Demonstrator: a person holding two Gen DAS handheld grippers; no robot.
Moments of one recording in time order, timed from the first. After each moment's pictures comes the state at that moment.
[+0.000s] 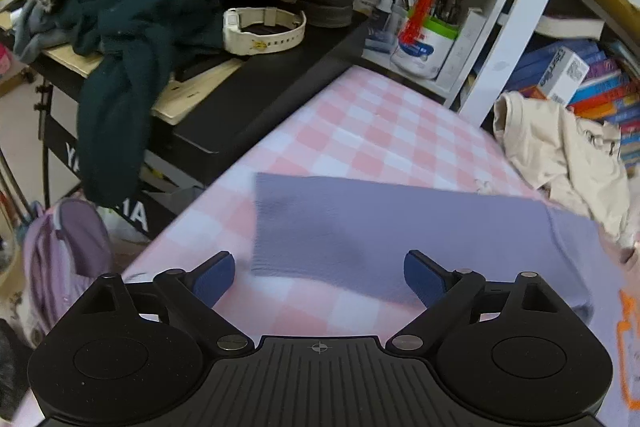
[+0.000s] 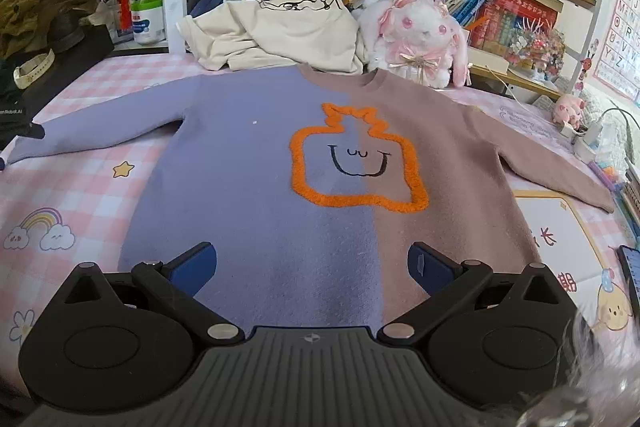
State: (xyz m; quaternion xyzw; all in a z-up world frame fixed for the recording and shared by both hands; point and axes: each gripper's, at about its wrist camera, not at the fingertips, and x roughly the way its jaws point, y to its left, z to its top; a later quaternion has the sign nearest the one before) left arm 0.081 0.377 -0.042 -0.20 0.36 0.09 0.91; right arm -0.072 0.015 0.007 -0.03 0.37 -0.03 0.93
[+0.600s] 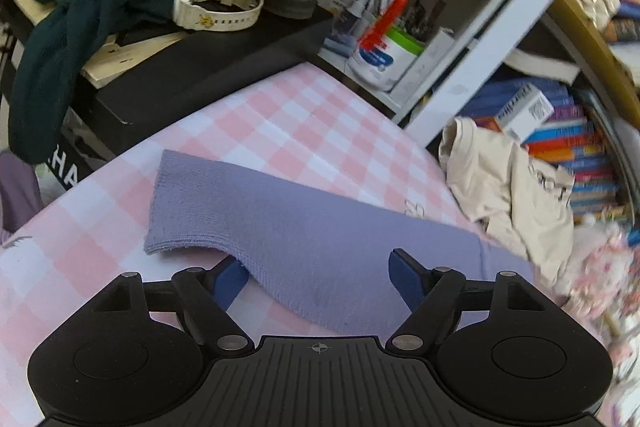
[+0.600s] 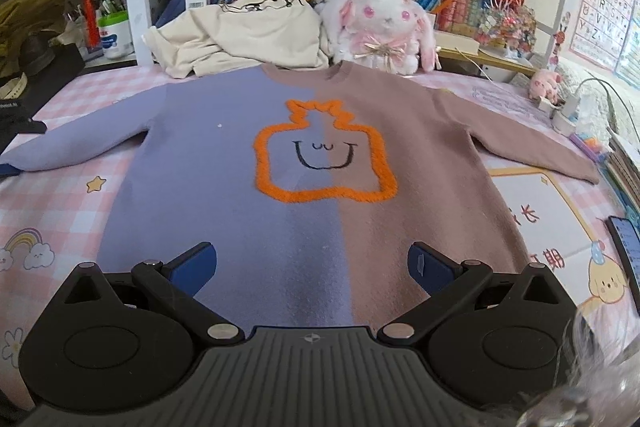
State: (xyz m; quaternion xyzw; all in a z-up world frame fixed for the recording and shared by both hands) left arm 0.100 0.362 -0.049 -0.30 0.33 0.03 0.89; right arm -0.077 -0.007 0.007 0.00 0.37 -0.07 0.93
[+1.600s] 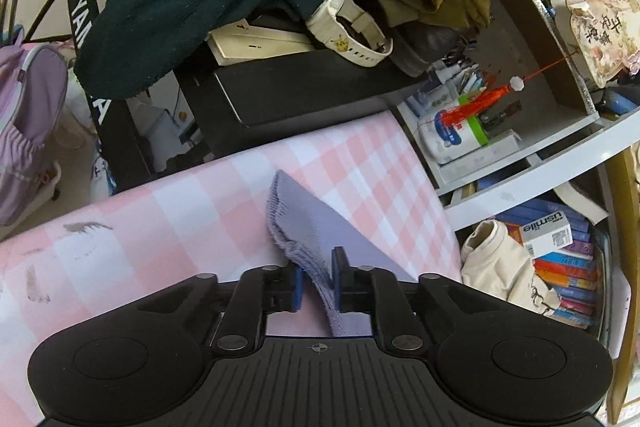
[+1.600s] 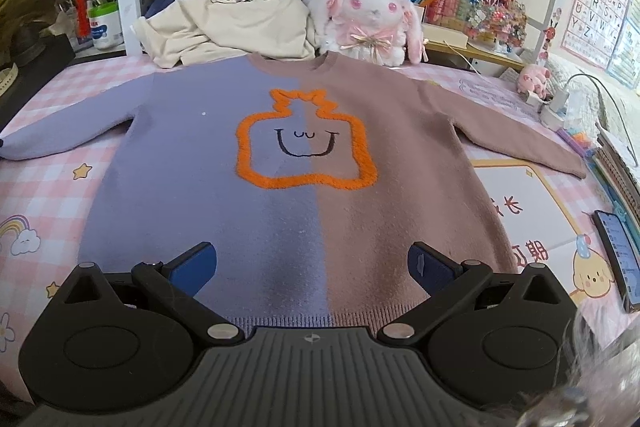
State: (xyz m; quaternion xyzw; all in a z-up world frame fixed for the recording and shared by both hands) left arm 0.086 0.434 -0.075 -0.46 0.30 0.08 0.83; right arm -0.082 -0.017 0.005 -0.01 0.38 -0.08 0.92
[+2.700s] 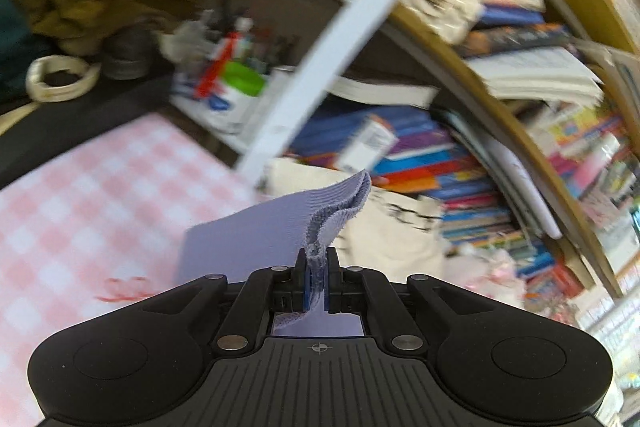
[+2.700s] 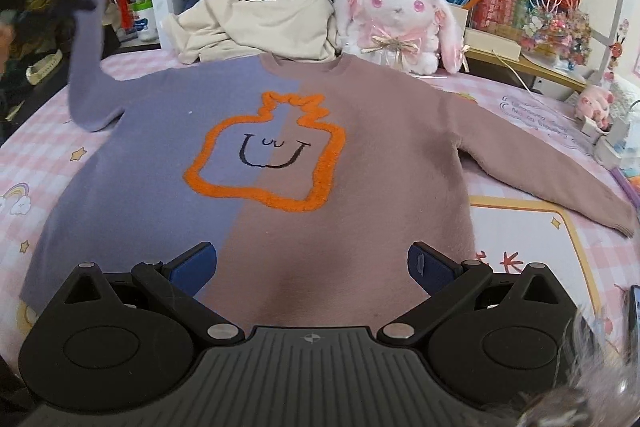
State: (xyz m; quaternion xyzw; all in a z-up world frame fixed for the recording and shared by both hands) left arm 0.120 0.212 0.061 -0.29 0.26 -0.06 0.92; right arm -0.053 -0.140 -0.007 -0.02 0.38 0.07 0.92
